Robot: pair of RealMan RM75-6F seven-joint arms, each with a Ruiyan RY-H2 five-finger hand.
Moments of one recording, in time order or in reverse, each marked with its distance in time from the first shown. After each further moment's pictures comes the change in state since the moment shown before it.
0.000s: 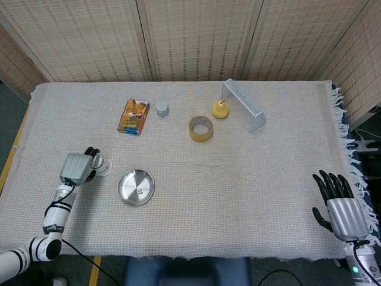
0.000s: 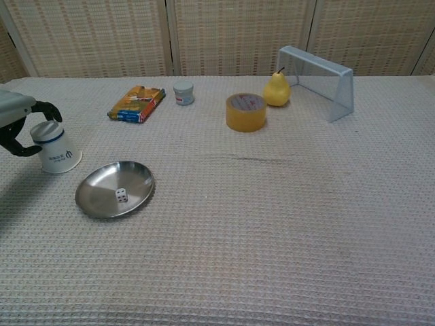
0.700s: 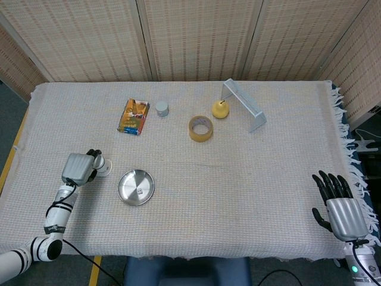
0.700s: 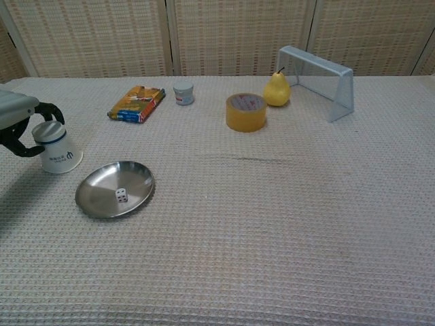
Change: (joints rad) left arm -0.005 -0.011 0.007 0.014 0.022 0.005 -0.025; right arm 0.003 0.001 -0.001 -0.006 0.012 -0.012 -0.009
